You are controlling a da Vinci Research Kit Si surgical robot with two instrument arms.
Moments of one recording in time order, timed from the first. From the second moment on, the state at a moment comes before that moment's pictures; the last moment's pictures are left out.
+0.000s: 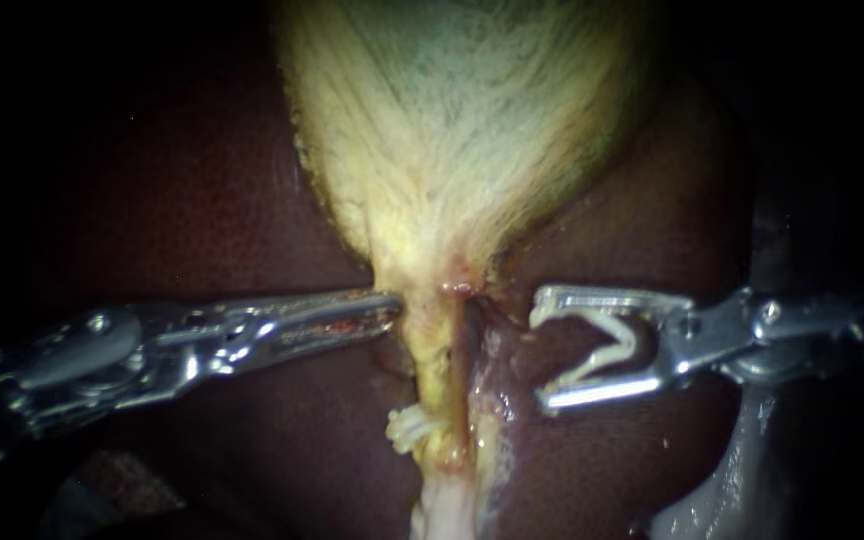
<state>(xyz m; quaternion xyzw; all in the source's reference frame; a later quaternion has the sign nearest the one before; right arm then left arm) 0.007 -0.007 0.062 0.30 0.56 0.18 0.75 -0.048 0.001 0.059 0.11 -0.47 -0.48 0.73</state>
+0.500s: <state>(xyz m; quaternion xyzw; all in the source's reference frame) 0.012 -0.009 0.067 0.33 0.55 0.21 0.74 -0.047 0.000 0.058 0.11 -0.46 -0.48 0.73</state>
